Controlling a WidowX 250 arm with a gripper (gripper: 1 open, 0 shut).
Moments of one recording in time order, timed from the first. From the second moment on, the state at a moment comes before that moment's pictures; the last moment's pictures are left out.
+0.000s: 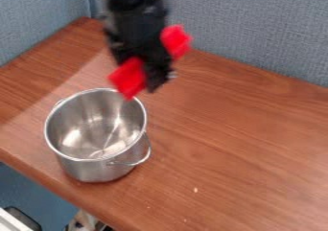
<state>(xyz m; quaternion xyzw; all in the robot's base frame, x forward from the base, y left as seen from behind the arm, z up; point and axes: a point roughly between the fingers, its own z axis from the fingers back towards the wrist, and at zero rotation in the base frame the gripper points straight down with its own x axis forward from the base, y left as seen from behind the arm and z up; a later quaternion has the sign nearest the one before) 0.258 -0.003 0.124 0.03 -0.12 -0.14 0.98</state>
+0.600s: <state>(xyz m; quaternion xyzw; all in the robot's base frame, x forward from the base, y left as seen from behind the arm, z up) 0.274 0.070 0.104 0.01 -0.14 -0.08 0.99</state>
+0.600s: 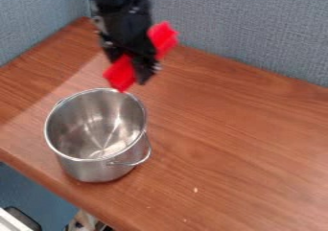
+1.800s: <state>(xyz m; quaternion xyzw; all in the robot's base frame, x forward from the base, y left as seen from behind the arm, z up) 0.327 0.063 0.062 -0.03 -0.18 -0.03 0.98</state>
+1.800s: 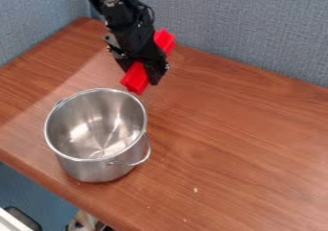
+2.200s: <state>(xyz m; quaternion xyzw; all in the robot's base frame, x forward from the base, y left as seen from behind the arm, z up) 0.329 0.056 0.056 -0.03 -0.19 0.04 0.98</state>
